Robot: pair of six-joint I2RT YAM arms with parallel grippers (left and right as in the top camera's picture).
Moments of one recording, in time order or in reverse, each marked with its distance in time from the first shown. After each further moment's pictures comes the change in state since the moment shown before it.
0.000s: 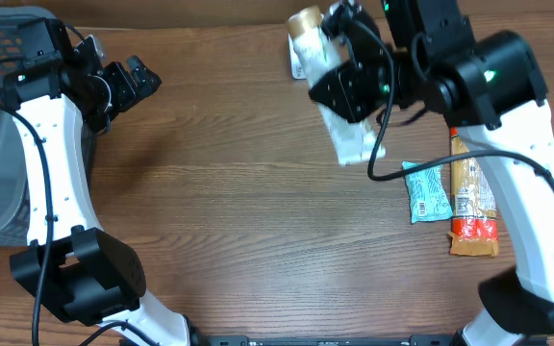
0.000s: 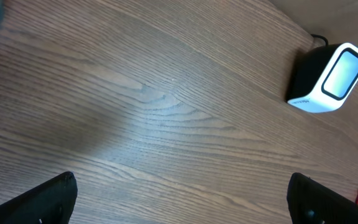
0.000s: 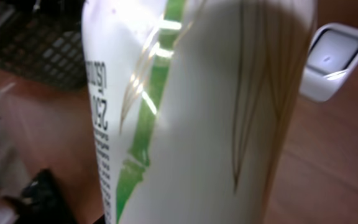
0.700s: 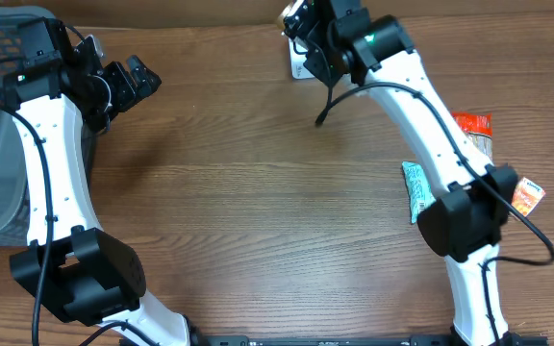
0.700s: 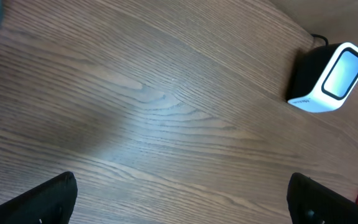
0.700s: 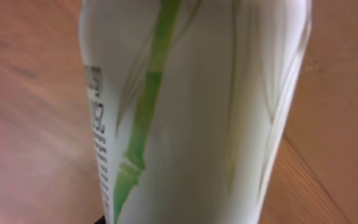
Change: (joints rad) left arm 0.000 0.000 0.000 0.000 0.000 0.002; right arm 0.001 0.452 0.025 0.370 0.541 -0.435
